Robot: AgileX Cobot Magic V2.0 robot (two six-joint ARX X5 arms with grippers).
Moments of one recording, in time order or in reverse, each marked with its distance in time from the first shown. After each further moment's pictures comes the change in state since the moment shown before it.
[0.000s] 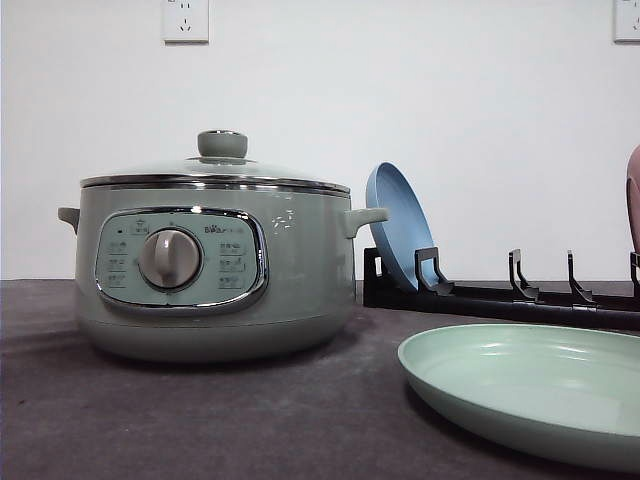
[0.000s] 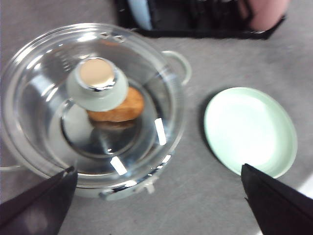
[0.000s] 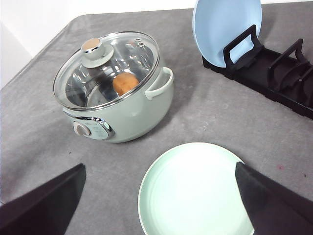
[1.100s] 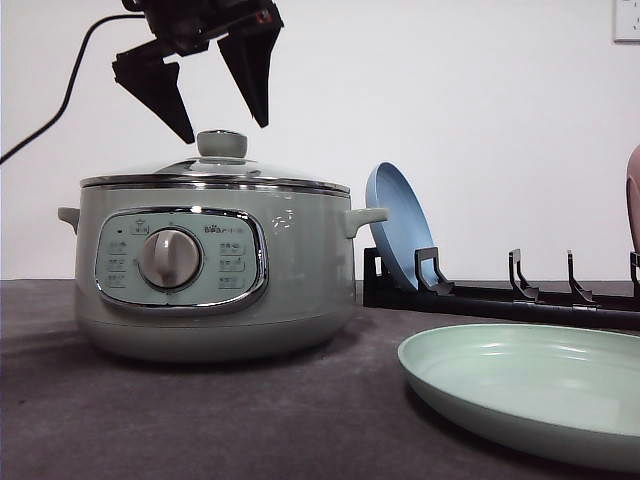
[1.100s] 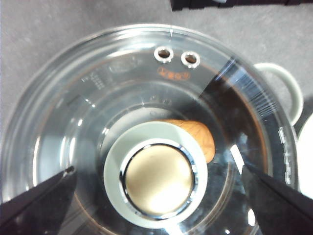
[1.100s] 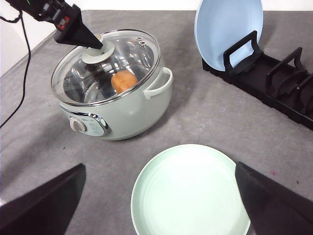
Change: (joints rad) left_arx 0.000 0.598 0.356 -0.015 -0.154 0.068; right_arx 0.000 0.000 0.000 0.000 0.001 -0.061
